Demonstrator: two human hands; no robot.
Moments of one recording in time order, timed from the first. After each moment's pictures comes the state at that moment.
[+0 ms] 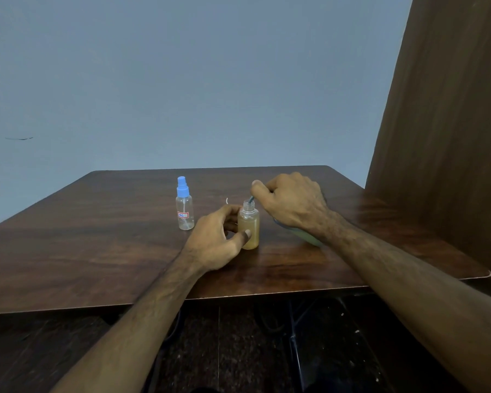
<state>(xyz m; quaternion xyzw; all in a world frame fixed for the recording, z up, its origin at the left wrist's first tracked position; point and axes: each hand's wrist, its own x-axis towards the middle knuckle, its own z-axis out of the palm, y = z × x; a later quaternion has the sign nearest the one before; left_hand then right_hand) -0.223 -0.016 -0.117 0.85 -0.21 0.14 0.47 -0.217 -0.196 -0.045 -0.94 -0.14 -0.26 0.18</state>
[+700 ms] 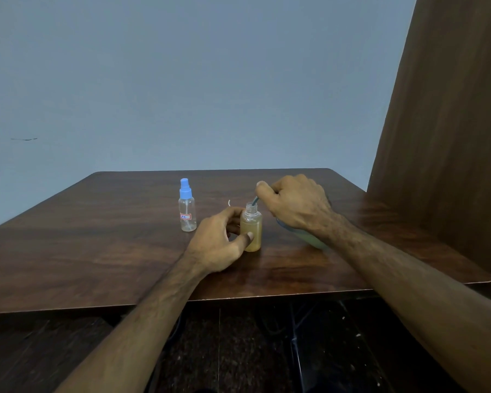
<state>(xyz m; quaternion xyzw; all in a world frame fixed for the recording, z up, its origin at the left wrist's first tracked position) -0.224 -0.016 -0.115 0.85 -0.21 0.14 0.47 -0.215 -0.201 -0.046 -0.94 -0.13 -0.26 0.19</state>
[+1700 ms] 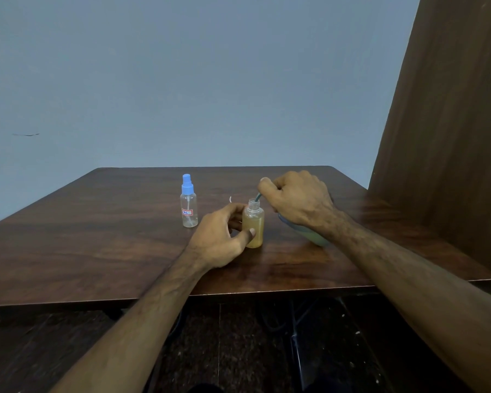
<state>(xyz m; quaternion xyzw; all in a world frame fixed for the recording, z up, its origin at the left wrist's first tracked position) -0.226 -0.017 -0.114 0.85 -0.21 0.15 0.45 -0.215 -0.202 -0.046 -0.93 -0.14 -0.28 0.20</state>
